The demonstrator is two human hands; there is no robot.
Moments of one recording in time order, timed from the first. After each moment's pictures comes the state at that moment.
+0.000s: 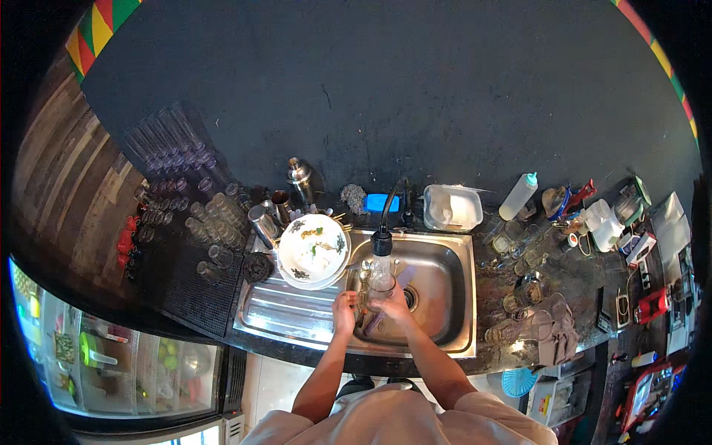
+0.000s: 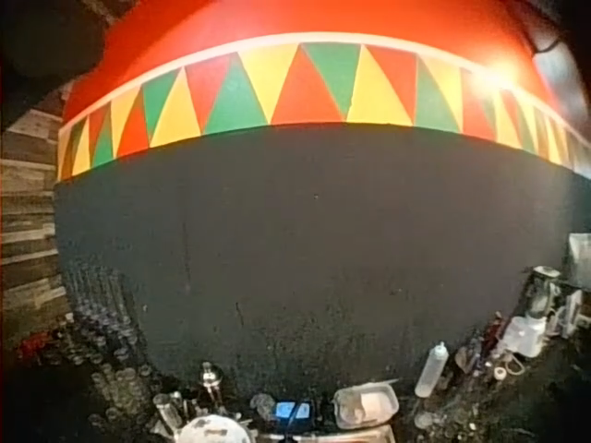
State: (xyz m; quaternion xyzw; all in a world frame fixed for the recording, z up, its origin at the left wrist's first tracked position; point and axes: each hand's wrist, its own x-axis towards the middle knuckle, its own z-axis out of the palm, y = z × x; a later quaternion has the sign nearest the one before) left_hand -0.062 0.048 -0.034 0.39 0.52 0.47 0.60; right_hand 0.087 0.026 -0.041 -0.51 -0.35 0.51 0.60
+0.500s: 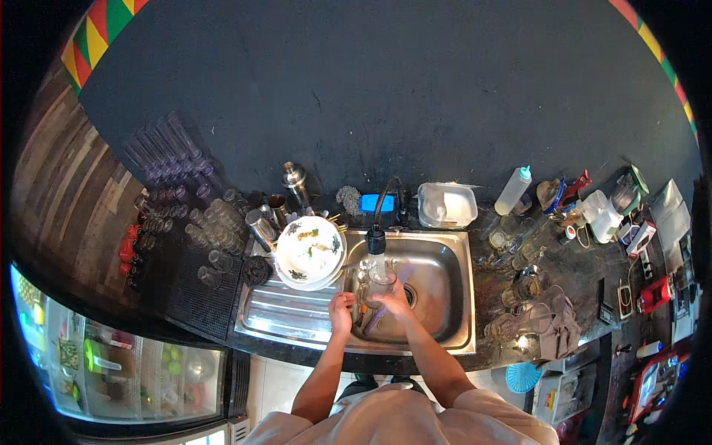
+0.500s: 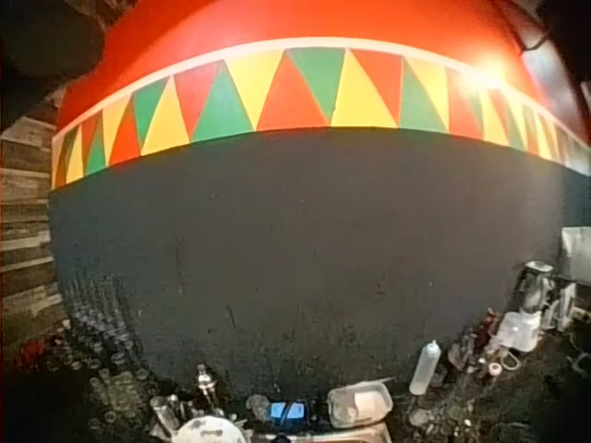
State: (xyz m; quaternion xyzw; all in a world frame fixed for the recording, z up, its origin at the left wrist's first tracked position) left_hand -0.065 0.041 -0.019 0.39 0.53 0.47 0.59; right_hand 0.089 0.022 -0.007 -0.47 -0.28 0.55 0.63
